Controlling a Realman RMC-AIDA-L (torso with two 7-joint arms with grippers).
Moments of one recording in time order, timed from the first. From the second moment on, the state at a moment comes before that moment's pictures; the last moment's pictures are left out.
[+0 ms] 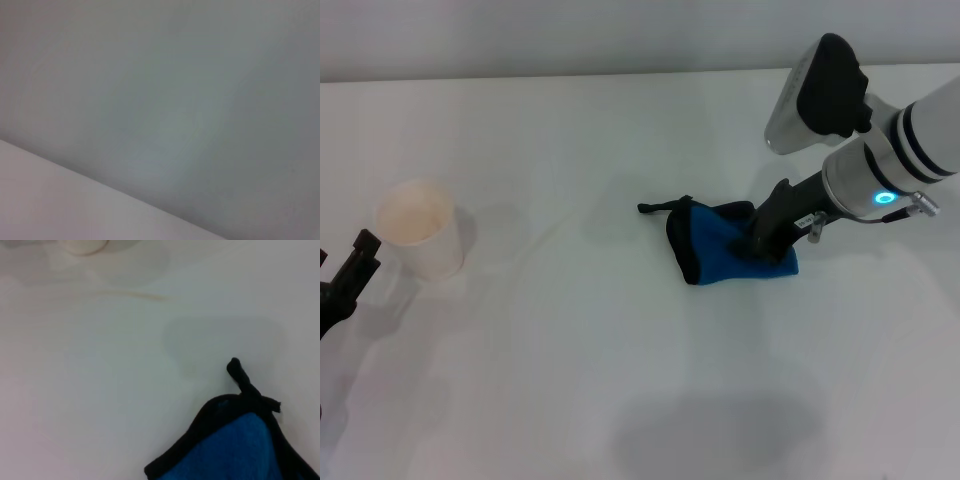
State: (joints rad) left arm -0.35 -2.08 0.80 -0.15 -2.25 -1.37 2.46; right arm 0.67 1.95 -1.50 -0.76 -2.20 -1.09 2.03
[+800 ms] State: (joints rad) left arm -0.34 -2.08 0.80 -0.15 -2.25 -1.37 2.46; right arm 0.63 2.00 -1.47 -0.85 -2.21 -1.09 2.02
